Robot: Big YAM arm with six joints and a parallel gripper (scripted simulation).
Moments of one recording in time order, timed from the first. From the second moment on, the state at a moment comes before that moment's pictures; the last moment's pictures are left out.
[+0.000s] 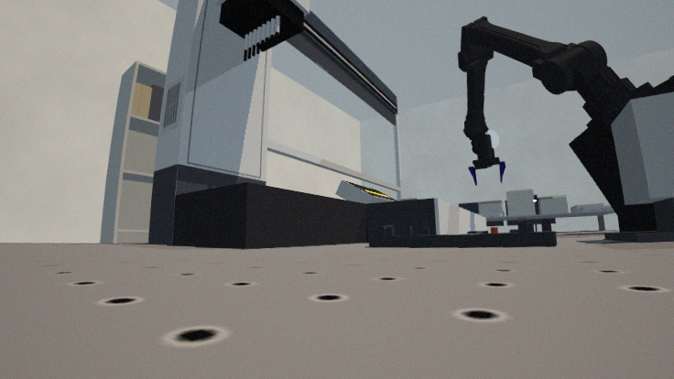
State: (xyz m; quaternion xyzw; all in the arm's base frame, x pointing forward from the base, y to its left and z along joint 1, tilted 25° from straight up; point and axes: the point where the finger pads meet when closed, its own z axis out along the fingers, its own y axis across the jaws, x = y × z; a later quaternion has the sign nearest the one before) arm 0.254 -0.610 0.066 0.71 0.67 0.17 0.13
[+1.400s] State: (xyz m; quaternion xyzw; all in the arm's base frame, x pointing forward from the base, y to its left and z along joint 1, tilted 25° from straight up) arm 0.122 -0.544 0.014 0.72 0.66 0.17 0.12
